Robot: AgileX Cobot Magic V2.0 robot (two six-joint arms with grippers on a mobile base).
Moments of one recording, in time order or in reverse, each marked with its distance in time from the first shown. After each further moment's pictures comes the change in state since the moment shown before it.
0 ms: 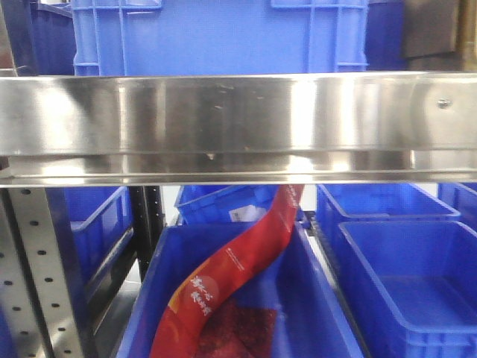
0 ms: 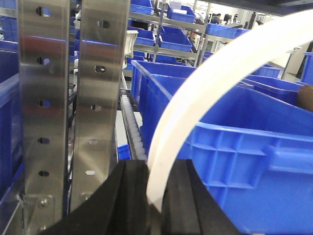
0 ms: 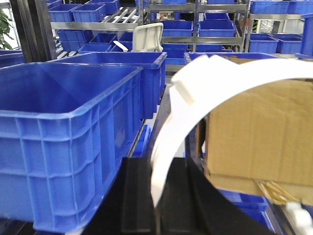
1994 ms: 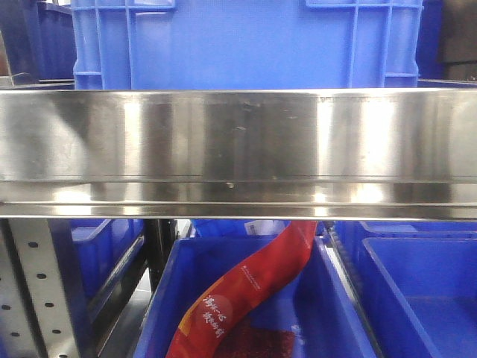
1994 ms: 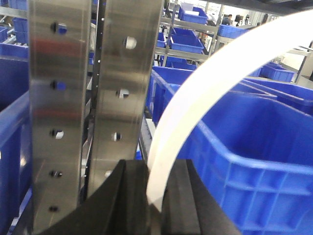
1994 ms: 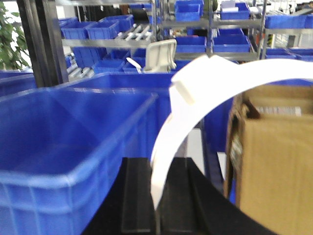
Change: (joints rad) left arm -0.002 0.016 -0.061 0.000 0.049 0.002; right arm 0.019 0.019 -0.040 0.019 -0.048 0.000
